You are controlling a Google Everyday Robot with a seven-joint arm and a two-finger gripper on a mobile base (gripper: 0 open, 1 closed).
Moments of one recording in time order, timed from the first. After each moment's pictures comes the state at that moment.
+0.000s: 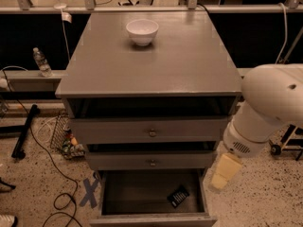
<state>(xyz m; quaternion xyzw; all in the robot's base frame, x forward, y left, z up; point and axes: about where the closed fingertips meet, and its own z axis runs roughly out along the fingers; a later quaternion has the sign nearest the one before) 0.412 -0.196 0.741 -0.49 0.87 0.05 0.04</state>
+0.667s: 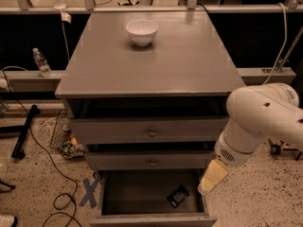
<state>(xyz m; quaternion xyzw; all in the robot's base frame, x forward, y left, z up) 0.416 -0.195 0.685 -0.38 0.92 0.04 0.01</state>
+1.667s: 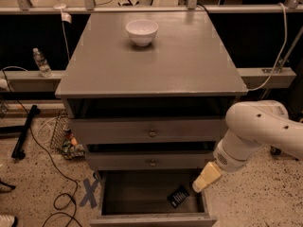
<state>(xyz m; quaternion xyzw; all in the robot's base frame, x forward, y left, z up) 0.429 -0.208 0.621 -0.26 0.96 0.07 0.00</state>
